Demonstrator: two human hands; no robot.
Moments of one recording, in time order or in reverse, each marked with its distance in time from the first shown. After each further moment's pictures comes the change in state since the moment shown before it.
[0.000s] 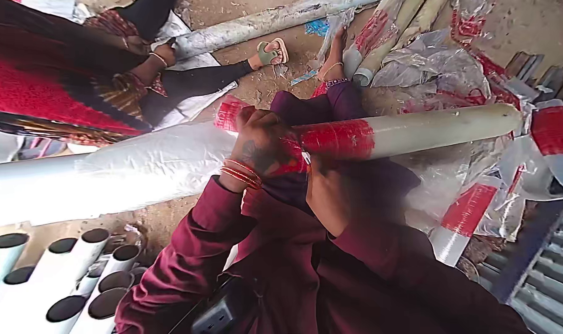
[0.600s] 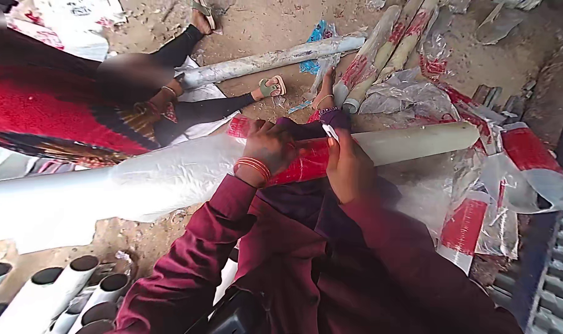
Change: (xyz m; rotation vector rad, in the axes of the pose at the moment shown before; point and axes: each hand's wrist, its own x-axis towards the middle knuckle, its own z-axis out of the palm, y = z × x) left_hand 0.022 0.005 0.003 0.225 -0.058 -0.058; right_hand 0.037 0.035 -0.015 0.129 0.591 -0.166
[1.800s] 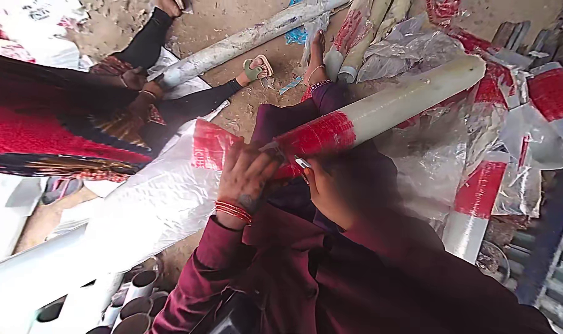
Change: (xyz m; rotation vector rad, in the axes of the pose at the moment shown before) left_hand -0.052 0.013 0.024 0.229 0.272 0.238; right_hand -0.043 0.001 -0.009 0.175 -0.535 0.195
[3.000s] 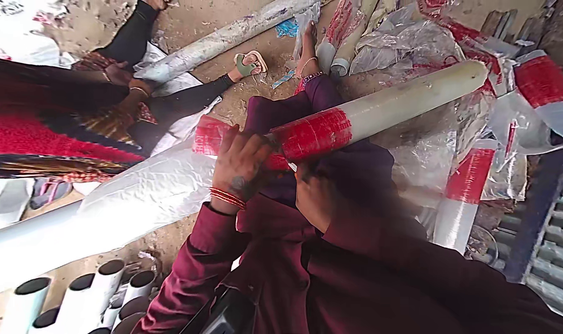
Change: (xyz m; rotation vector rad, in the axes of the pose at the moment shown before) left_hand 0.007 -0.011 0.006 -0.095 -0.123 -0.009; right_hand -0.021 -0.023 0.022 -0.251 -0.116 0.184
